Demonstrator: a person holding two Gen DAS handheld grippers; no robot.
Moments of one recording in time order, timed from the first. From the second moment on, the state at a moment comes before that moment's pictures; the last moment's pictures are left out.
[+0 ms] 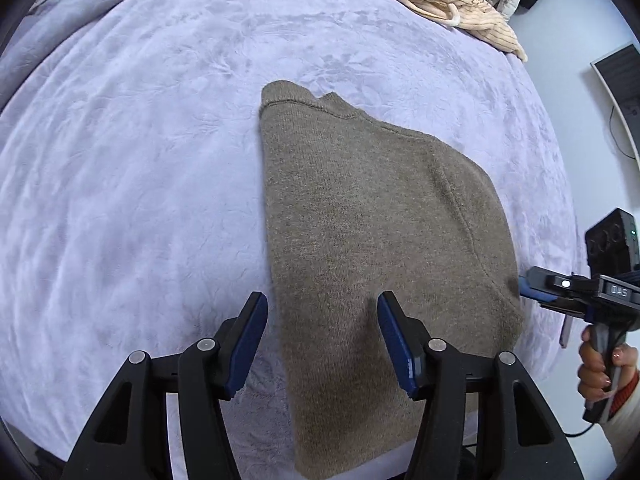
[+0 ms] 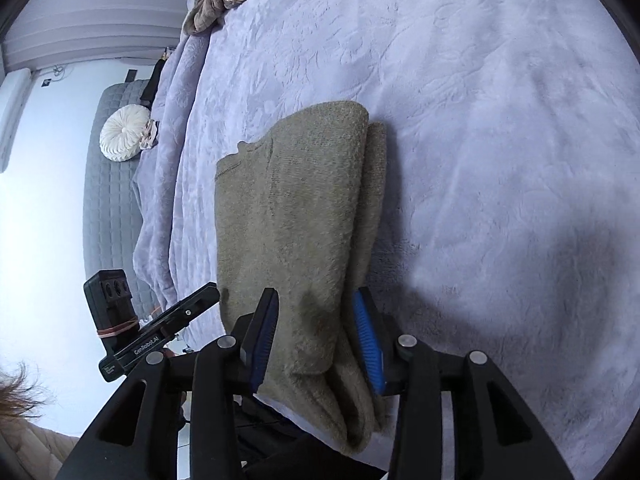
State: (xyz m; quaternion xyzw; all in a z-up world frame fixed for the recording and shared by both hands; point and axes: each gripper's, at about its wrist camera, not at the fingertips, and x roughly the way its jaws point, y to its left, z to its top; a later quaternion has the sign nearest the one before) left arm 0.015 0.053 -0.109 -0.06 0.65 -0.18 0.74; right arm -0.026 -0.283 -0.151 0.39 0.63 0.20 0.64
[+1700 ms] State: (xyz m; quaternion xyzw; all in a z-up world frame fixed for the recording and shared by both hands) left arm -0.021 0.025 -0.133 -0.01 0.68 -0.12 0.73; right arm -0.067 -0.258 -0.167 0.28 0.70 0.10 0.65
